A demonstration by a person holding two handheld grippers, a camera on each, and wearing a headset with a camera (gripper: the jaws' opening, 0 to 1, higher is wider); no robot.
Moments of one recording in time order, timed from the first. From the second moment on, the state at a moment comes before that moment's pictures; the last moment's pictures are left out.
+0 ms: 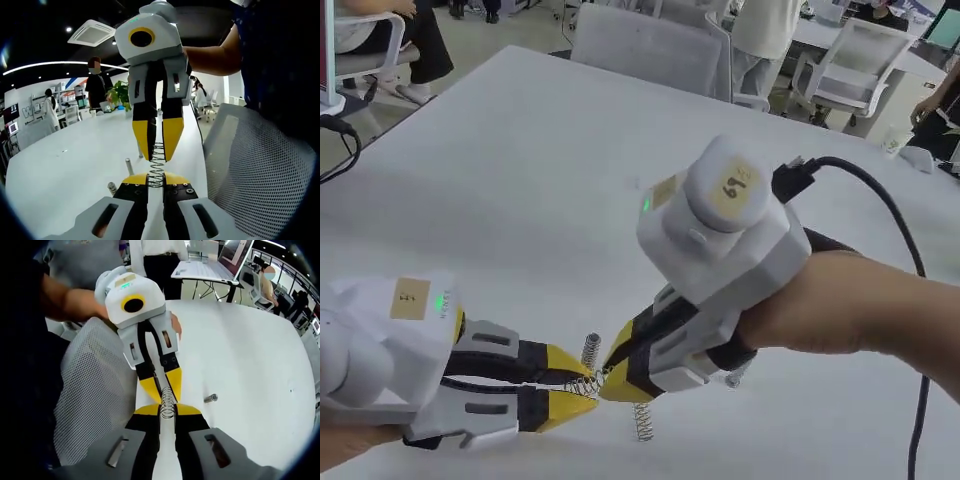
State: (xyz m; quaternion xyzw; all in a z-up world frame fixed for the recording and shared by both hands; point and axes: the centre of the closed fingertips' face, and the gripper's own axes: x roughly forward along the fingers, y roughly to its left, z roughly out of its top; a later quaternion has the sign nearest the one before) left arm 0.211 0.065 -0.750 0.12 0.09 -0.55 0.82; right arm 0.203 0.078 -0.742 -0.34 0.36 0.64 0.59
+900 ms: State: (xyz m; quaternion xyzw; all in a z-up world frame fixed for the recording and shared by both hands) left arm 0.214 0.058 -0.754 0.11 0.09 -0.55 0.82; right arm 0.202 0.085 -0.739 -0.35 0.37 0.65 0.57
